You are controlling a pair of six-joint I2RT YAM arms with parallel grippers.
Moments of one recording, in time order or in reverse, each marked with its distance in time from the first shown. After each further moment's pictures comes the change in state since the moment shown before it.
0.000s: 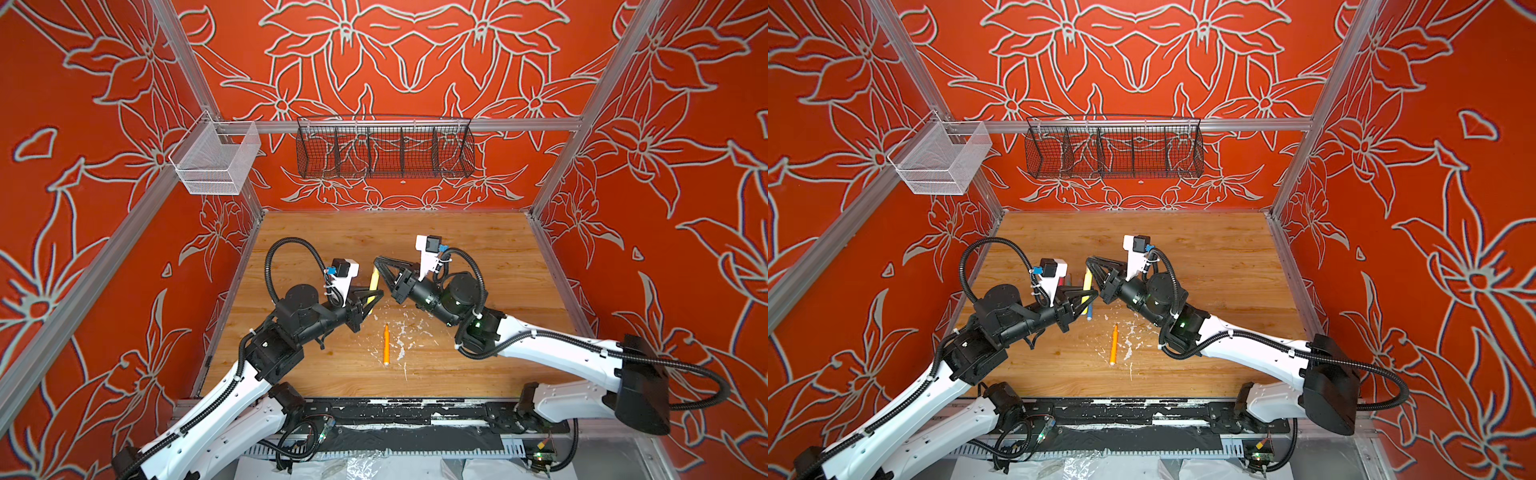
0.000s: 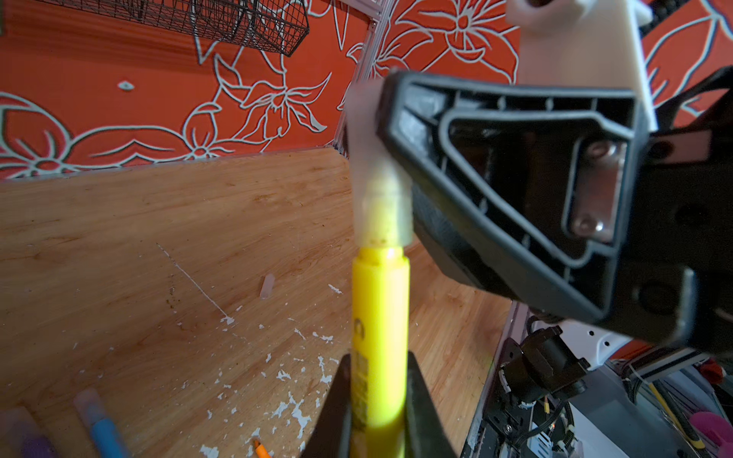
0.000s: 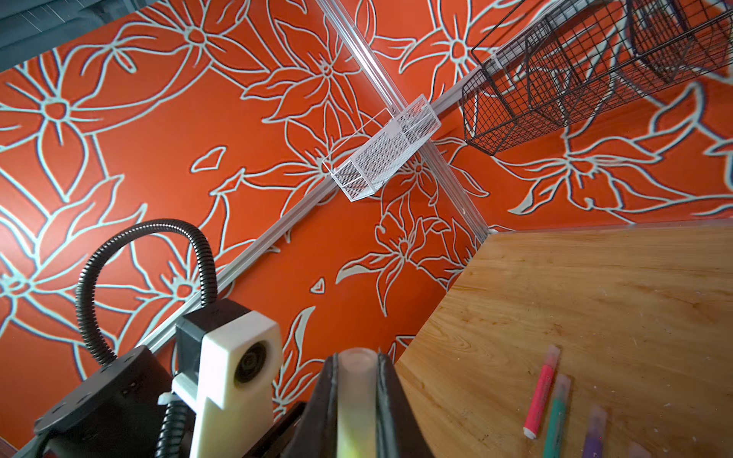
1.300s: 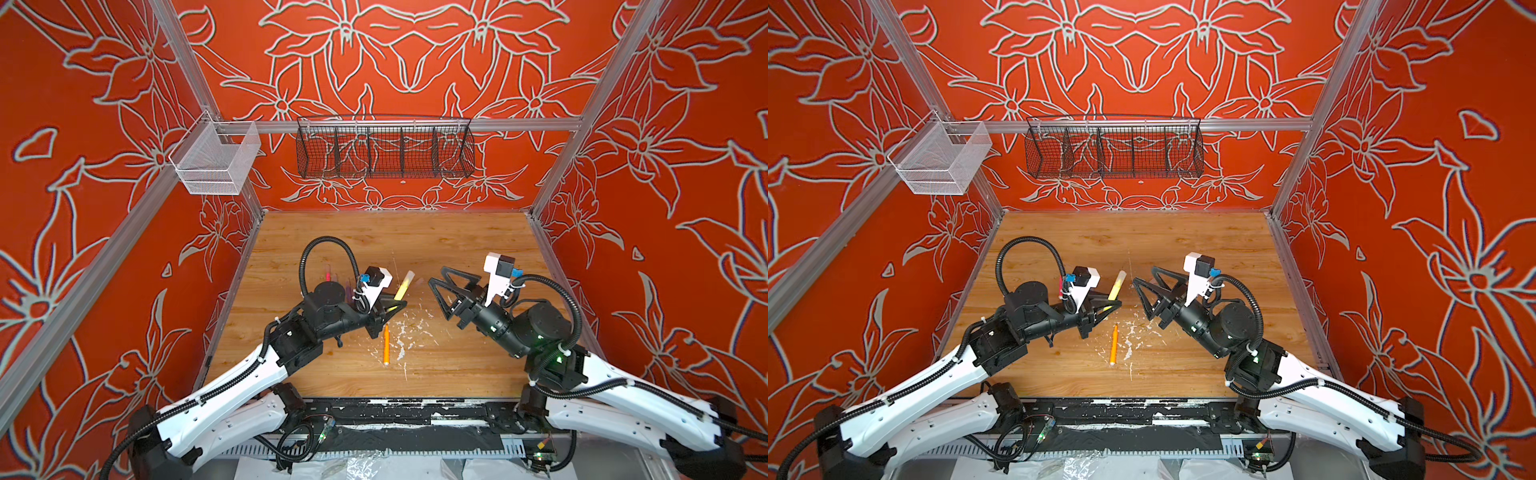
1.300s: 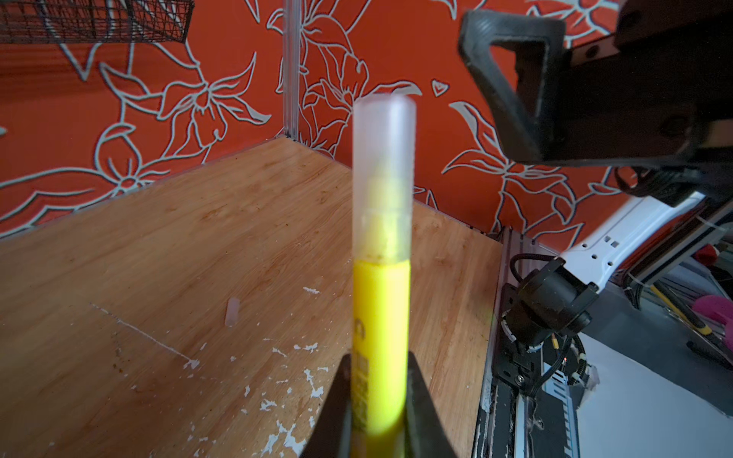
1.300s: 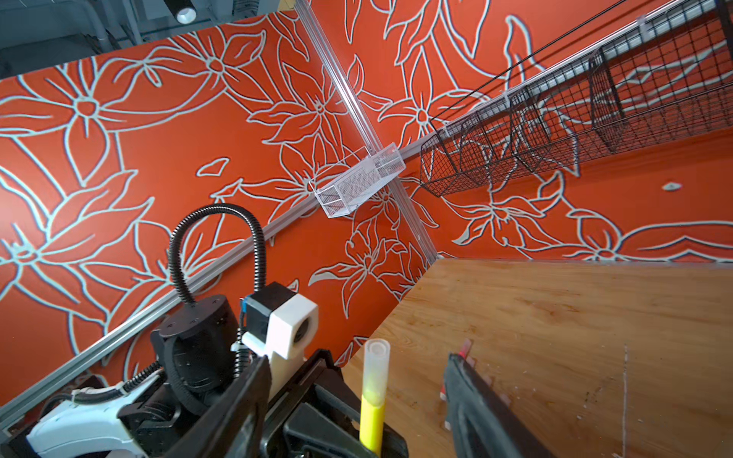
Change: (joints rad) left arm -0.161 0.172 0.035 0.088 0.014 0.226; right arm 0.019 -0.554 -0.189 -0.364 0.123 -0.181
